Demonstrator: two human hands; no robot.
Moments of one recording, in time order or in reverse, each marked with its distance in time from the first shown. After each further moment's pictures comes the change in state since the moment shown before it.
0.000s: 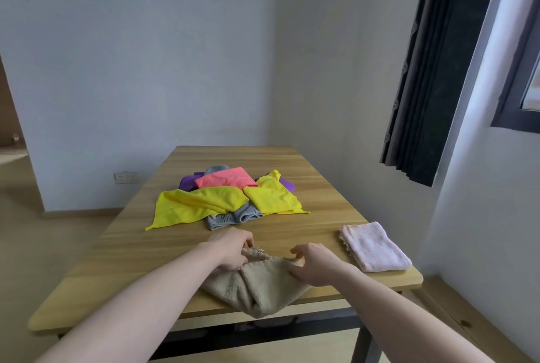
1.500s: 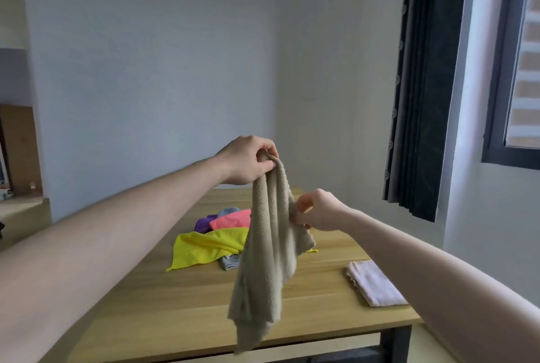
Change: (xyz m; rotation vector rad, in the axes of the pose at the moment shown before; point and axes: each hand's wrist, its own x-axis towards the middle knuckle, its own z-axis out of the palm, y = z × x) left_hand -0.097 0.045 -0.262 -0.216 0.656 0.301; right_hand -0.030 -0.079 -0.177 0.274 0.291 -0.093
